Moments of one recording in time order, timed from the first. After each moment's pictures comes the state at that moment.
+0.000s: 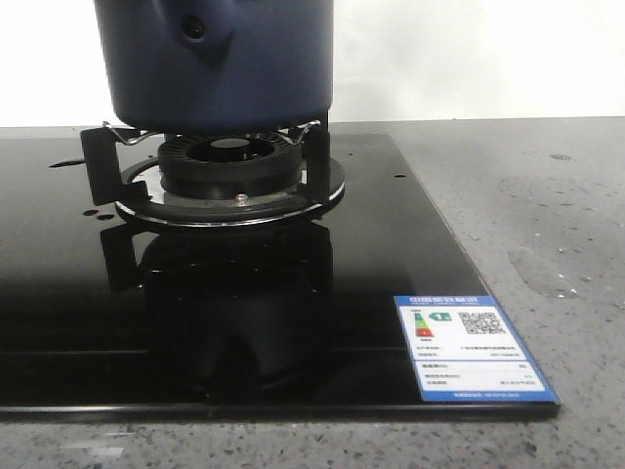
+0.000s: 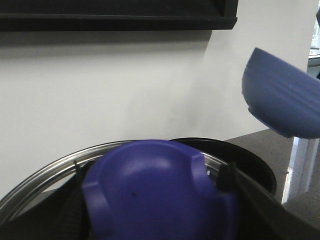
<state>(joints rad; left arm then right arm) -0.11 0.69 -0.63 -1.69 0.42 1.70 0.06 1.57 -1.75 0.59 1.18 -0.10</state>
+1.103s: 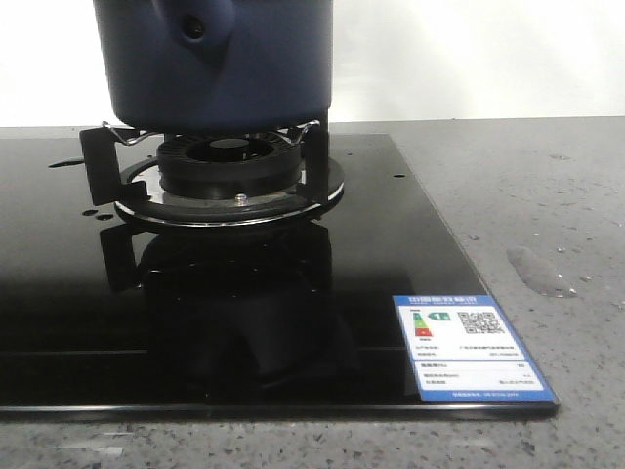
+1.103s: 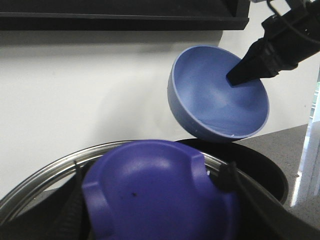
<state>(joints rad) -0.11 0.69 -0.63 -1.69 0.38 1.70 0.49 1.86 -2.16 -0.24 0.97 0.01</state>
